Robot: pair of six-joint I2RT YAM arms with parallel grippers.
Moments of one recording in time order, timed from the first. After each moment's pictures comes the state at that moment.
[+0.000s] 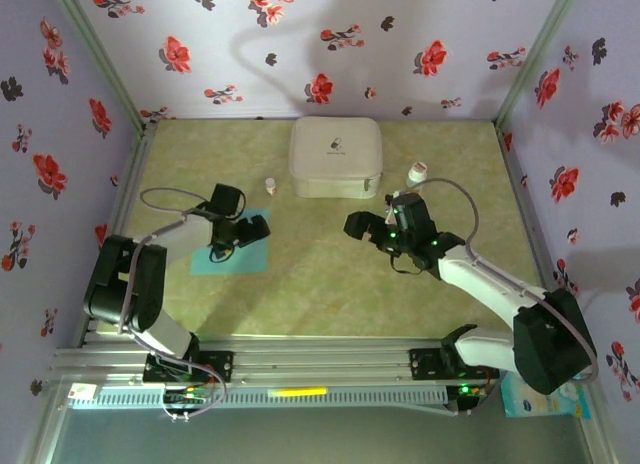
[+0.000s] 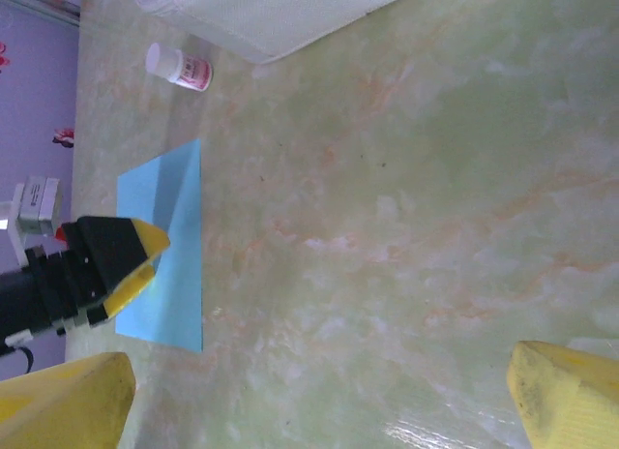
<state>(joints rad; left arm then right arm) -0.36 1.58 0.82 -0.40 0.07 -0.69 0.52 1.21 0.67 -0.16 -0.28 0.83</state>
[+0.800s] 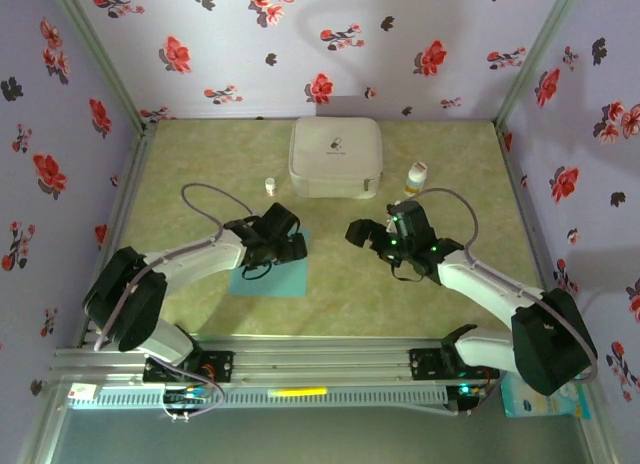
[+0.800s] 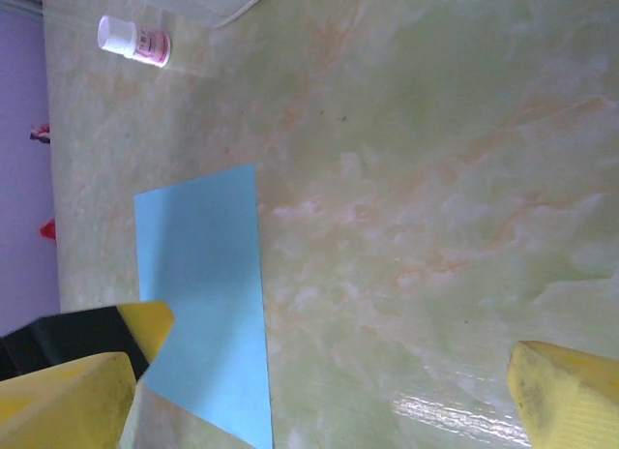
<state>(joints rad) -0.76 1.51 0.91 -0.57 -0.16 -0.89 0.53 1.22 0.61 -0.15 -0.30 0.89</state>
